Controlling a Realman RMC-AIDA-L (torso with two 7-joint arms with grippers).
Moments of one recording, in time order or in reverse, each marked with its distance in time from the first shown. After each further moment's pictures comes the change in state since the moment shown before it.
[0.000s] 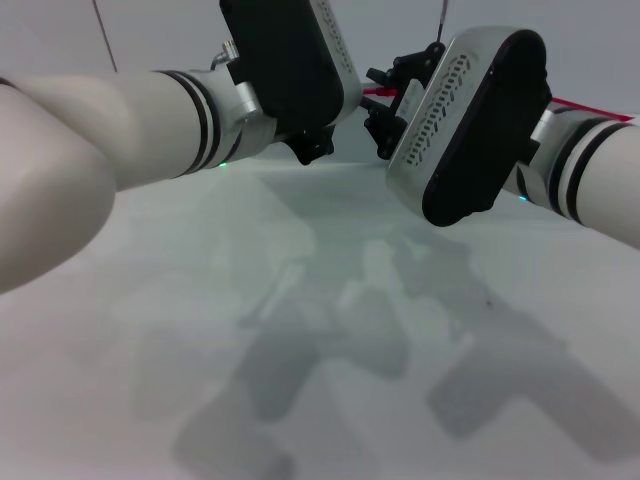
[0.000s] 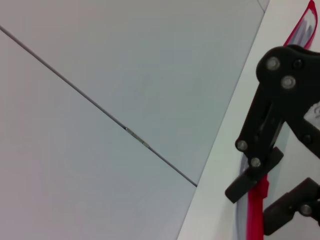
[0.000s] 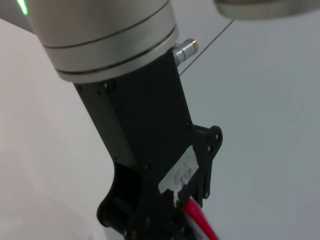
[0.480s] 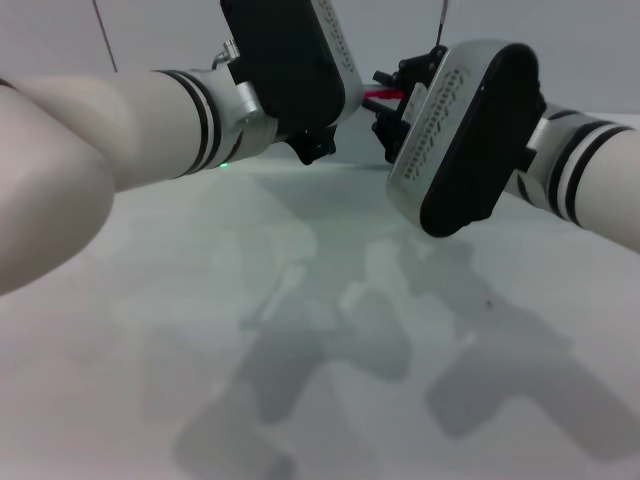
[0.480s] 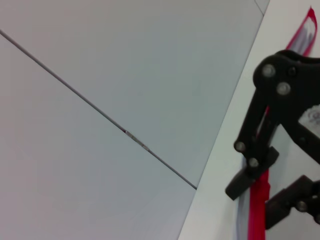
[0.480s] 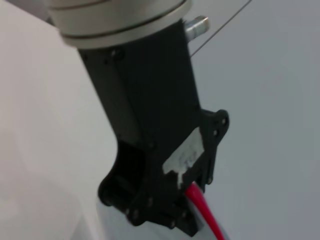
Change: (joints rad) left arm 0.004 0.000 0.003 0.012 0.000 0.003 0.000; right arm 0.003 0.000 -0.011 0.014 -0.060 -0.002 0.000
